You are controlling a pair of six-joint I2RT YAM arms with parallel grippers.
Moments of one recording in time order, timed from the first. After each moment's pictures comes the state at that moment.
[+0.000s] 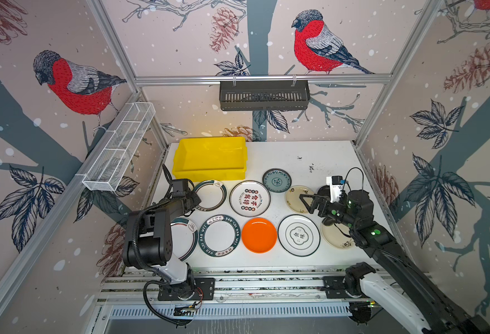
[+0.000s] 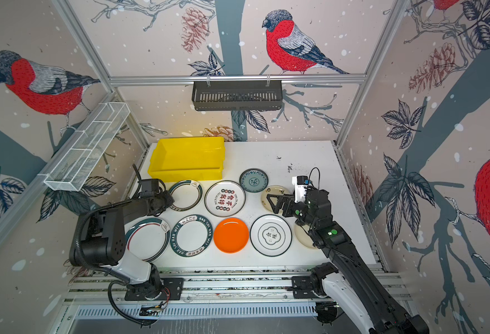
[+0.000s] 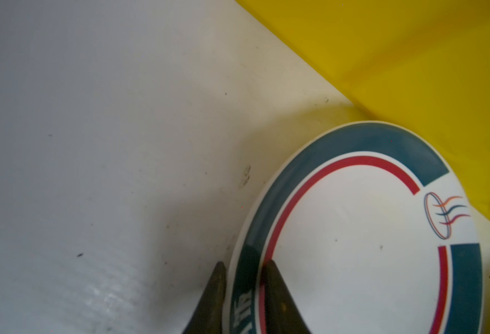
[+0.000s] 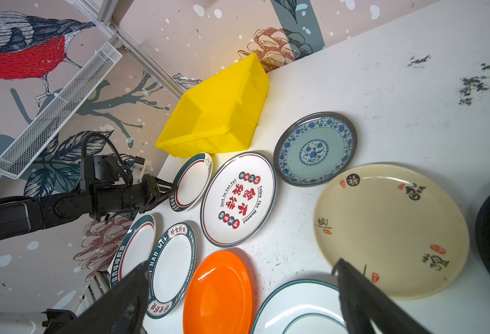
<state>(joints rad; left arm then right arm) 0.12 1.60 0.71 -0.07 0.05 -0.52 0.34 0.75 0.53 -0.13 -0.41 0.53</state>
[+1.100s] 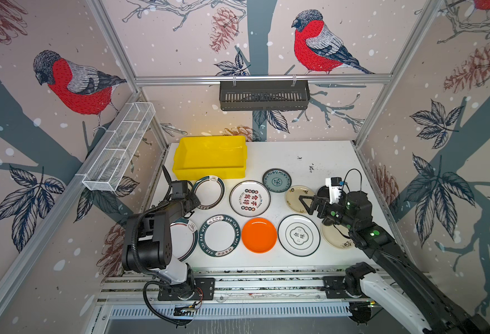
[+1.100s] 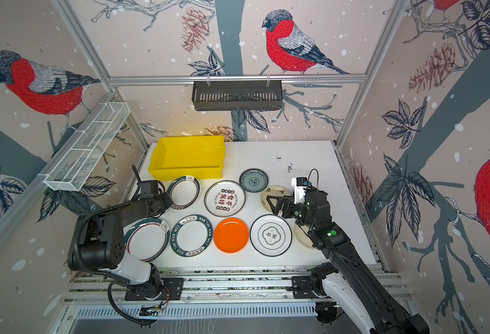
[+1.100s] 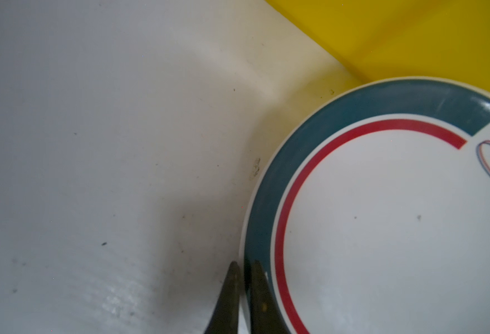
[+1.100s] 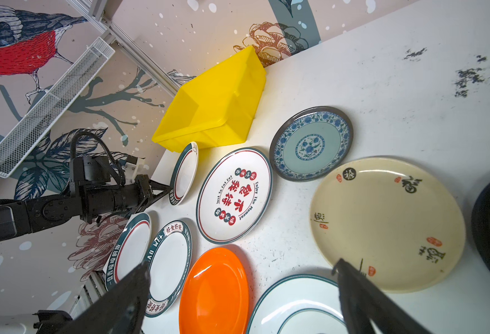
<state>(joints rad) 0.12 1.56 0.68 -0.08 0.02 -0.47 0.36 0.75 0.51 -0.13 -0.39 0.53</state>
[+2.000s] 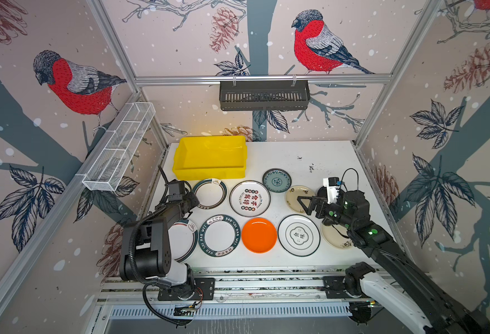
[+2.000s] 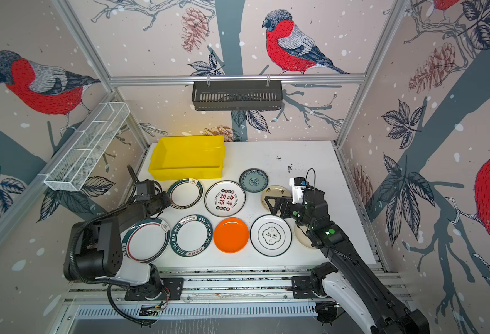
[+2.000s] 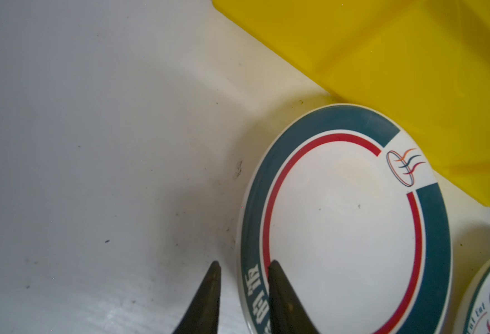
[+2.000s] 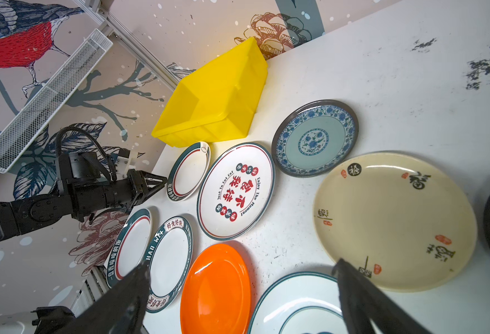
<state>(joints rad) 0.16 1.49 0.65 -0.06 0.11 -0.44 0.38 0.77 0.53 -0.13 -0.38 0.53</state>
